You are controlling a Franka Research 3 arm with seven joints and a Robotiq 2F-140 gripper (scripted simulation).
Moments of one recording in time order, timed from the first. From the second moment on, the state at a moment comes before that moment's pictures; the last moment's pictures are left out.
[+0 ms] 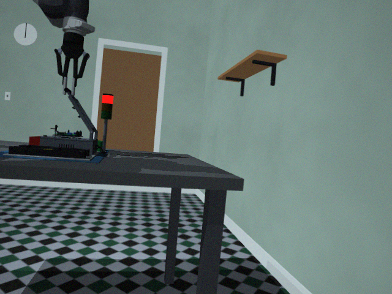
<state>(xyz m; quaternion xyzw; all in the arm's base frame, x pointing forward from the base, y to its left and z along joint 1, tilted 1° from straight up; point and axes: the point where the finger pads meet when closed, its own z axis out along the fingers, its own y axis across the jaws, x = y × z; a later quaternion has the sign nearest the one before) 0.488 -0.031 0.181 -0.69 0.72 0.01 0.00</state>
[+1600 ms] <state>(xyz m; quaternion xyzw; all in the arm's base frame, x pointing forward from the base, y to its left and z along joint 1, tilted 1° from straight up) 0.488 -0.031 0.182 -0.69 0.72 0.01 0.00</state>
